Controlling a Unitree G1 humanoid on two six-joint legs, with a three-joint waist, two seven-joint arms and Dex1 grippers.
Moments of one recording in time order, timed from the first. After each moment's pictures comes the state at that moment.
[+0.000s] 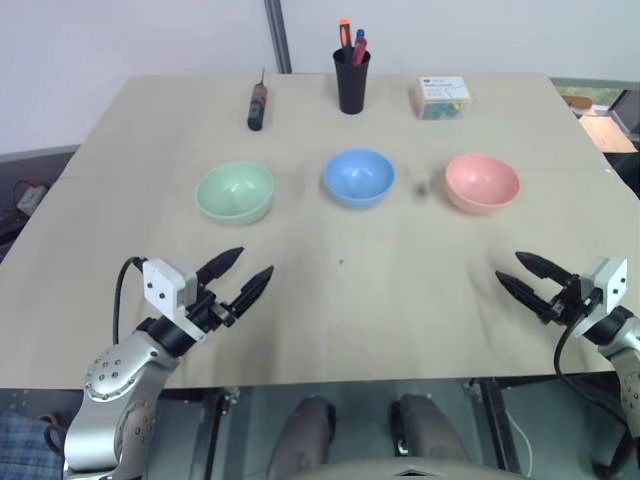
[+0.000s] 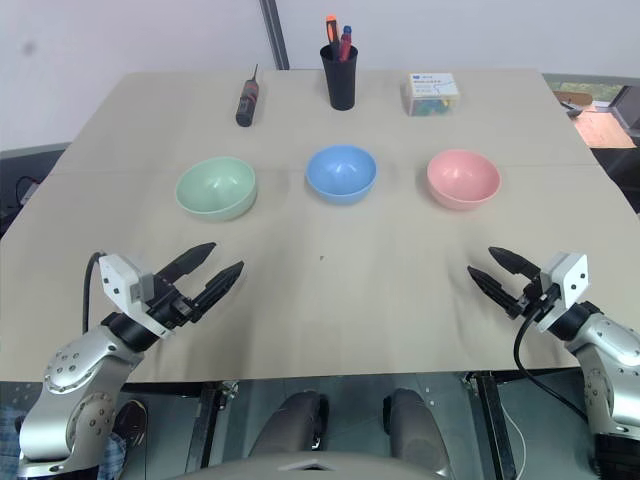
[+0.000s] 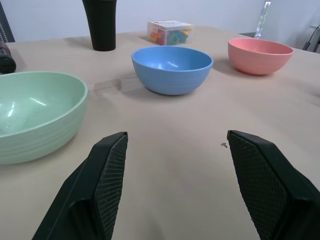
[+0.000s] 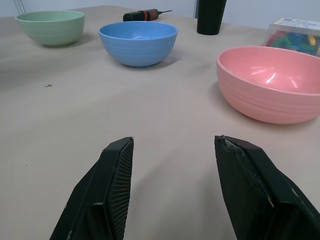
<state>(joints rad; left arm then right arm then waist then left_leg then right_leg) 0.22 0.48 0.30 -0.43 -0.53 0.19 -0.70 0.09 -0.57 -0.32 -0.06 0.49 0.00 0.95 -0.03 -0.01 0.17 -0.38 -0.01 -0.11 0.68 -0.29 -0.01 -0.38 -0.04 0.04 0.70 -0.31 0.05</state>
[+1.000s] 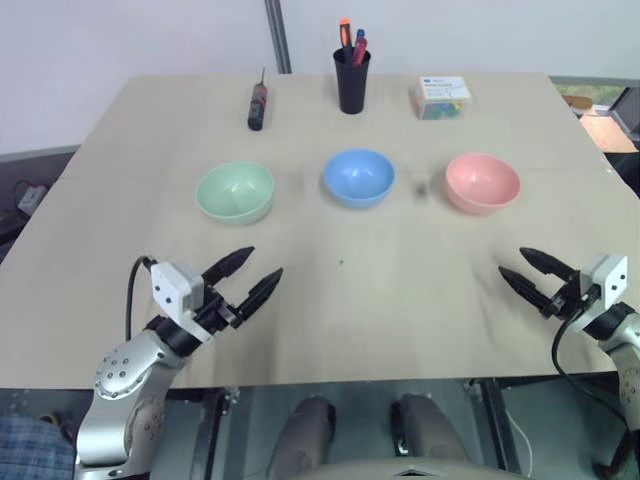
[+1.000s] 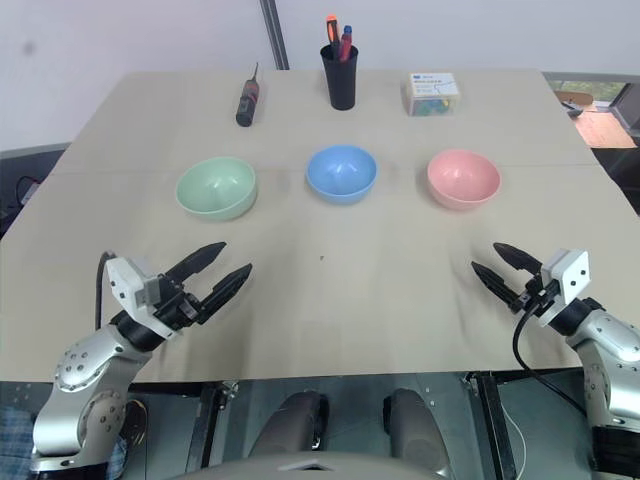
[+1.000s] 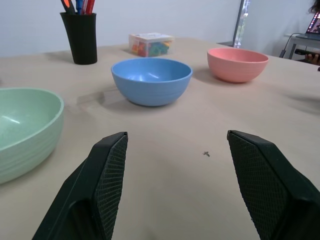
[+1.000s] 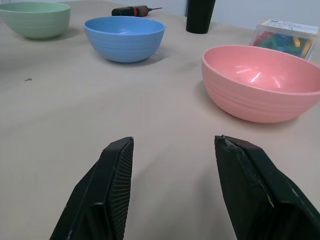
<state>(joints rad) 0.21 0.46 0.26 -0.39 -0.54 0.09 -0.79 0.05 -0.58 -0.32 0.01 0.44 -0.05 0.93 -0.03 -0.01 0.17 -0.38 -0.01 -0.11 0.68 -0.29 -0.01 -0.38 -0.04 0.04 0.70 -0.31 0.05</state>
